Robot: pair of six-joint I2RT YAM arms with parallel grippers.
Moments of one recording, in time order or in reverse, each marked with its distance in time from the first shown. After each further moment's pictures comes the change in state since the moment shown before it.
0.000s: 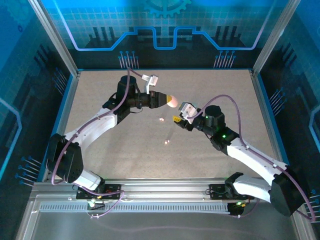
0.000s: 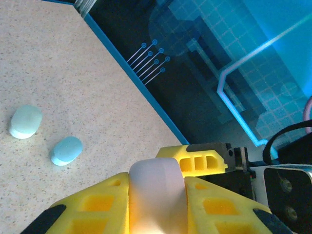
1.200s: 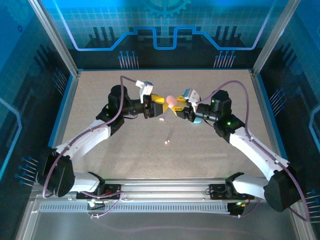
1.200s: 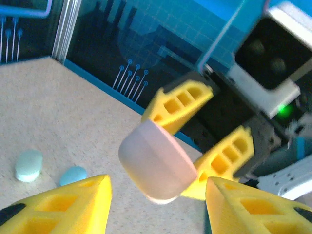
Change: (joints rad) left arm 0.000 -0.179 -0.229 0.241 0.034 0.250; right arm -0.124 0.072 0.239 -0.161 -0.426 0.150
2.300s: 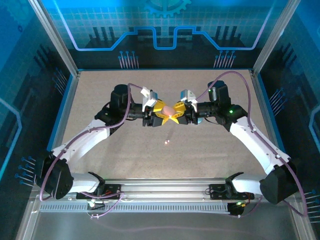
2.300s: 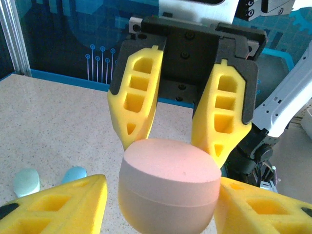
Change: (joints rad) left arm -0.029 -0.004 0.087 -0.288 0.141 0.434; right arm -0.020 0.079 0.211 -0.447 -0.282 -0.144
